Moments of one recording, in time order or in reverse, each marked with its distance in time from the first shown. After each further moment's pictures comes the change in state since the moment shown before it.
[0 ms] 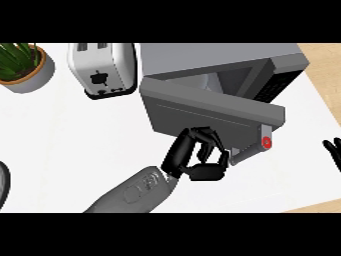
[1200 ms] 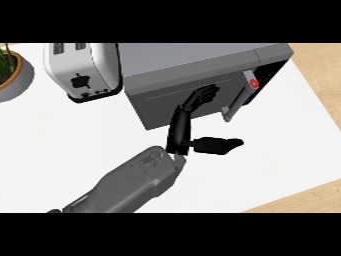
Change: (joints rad) left arm -0.155 -0.005 0.031 0.033 0.334 0.271 -0.033; right arm -0.242 -0.234 -0.206 -0.091 0.129 -0.091 0.043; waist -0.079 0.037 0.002
